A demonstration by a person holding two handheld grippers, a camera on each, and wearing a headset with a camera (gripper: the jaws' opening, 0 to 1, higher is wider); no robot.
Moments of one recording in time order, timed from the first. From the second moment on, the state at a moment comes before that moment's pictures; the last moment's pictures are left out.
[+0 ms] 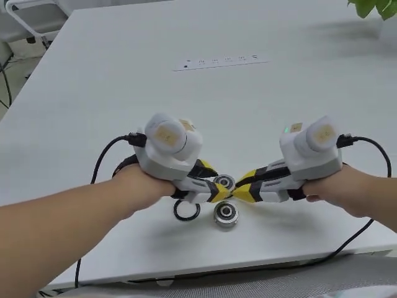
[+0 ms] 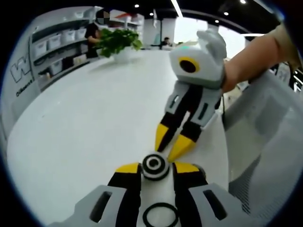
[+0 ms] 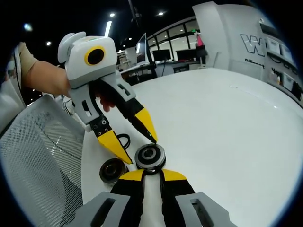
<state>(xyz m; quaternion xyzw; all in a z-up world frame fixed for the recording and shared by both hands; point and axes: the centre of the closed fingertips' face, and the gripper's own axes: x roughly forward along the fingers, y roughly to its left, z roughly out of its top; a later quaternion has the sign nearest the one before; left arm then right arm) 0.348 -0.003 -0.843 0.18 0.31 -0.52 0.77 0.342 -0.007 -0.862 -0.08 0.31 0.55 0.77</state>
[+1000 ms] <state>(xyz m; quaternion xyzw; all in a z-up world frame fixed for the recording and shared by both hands) 0.351 -0.003 -0.847 0.21 0.30 -0.51 0.78 0.344 -0.007 -0.862 -0.04 0.33 0.53 0.78</state>
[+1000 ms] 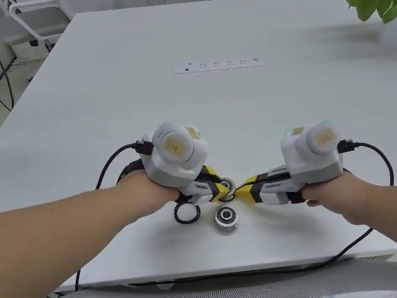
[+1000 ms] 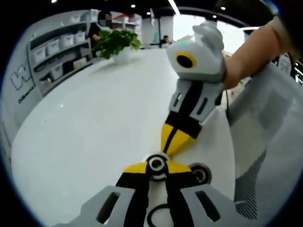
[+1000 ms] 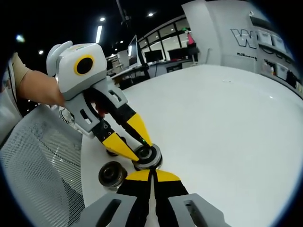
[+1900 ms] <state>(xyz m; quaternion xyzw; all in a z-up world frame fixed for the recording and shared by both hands) 0.353 -0.002 -0.847 0.22 0.29 -0.50 0.78 0.349 -0.011 -0.845 0.10 0.34 0.49 0.80</state>
